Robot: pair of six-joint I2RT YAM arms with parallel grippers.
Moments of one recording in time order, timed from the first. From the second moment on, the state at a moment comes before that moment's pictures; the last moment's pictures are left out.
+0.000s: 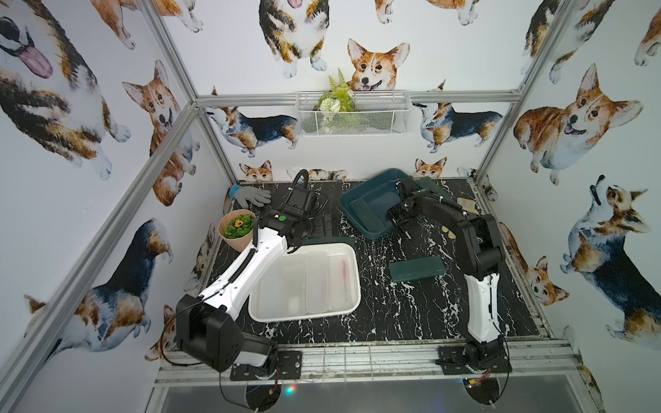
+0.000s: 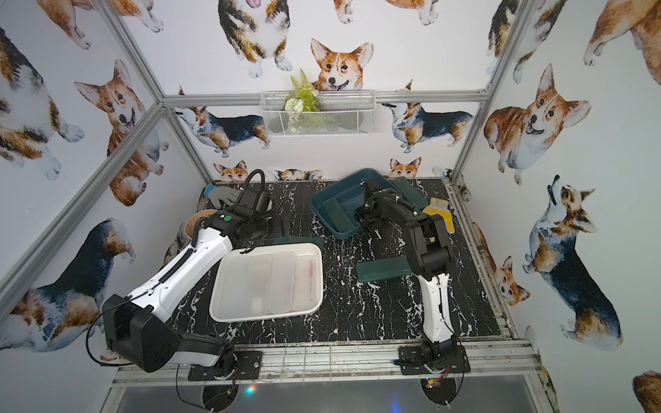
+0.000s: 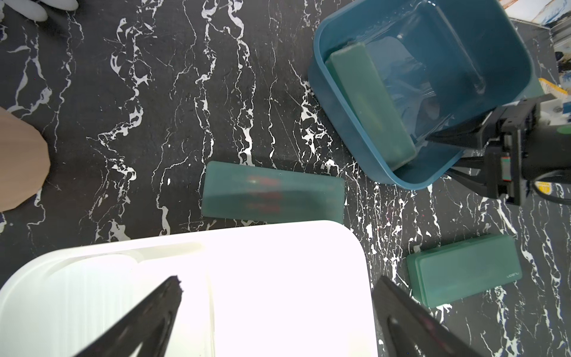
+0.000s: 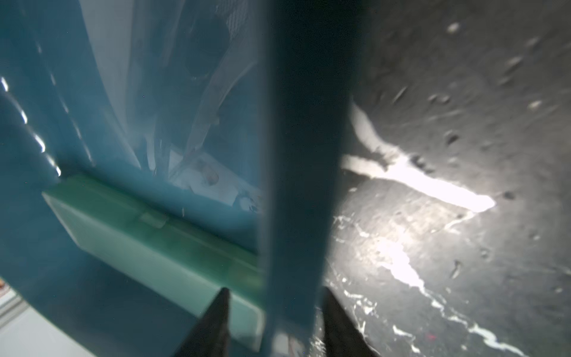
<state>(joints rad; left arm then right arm) -0.44 1.42 1.32 -0.83 -0.06 -0.46 0.39 2.15 1.74 -0.80 -0.19 1.27</state>
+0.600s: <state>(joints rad) -0.36 1.52 1.35 -0.89 -0.03 -0.52 0.54 1.88 1.75 -0.85 -0.25 0.65</state>
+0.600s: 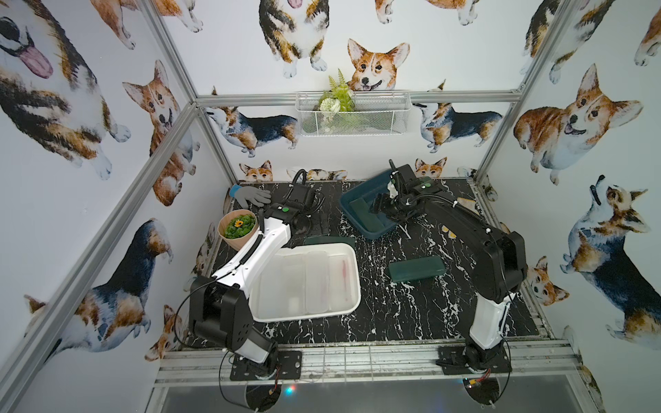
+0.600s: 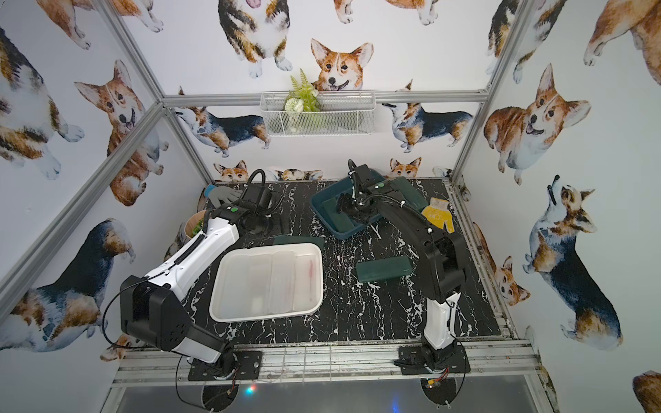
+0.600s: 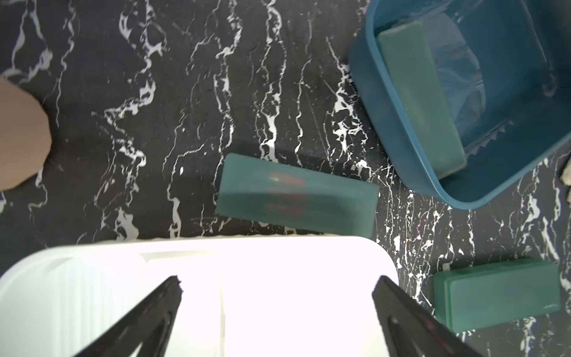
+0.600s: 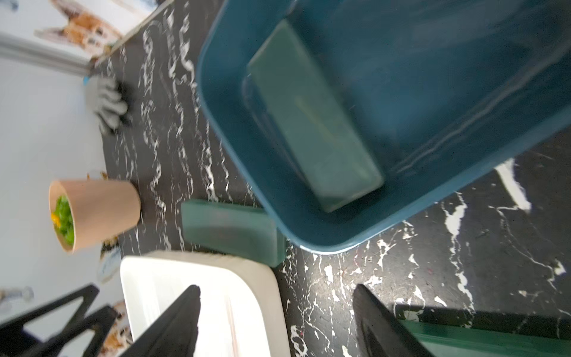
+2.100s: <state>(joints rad) -0.15 1.51 1.33 -0.89 -0.01 -0.80 0.85 2.00 1.50 -0.71 -0.40 0.58</state>
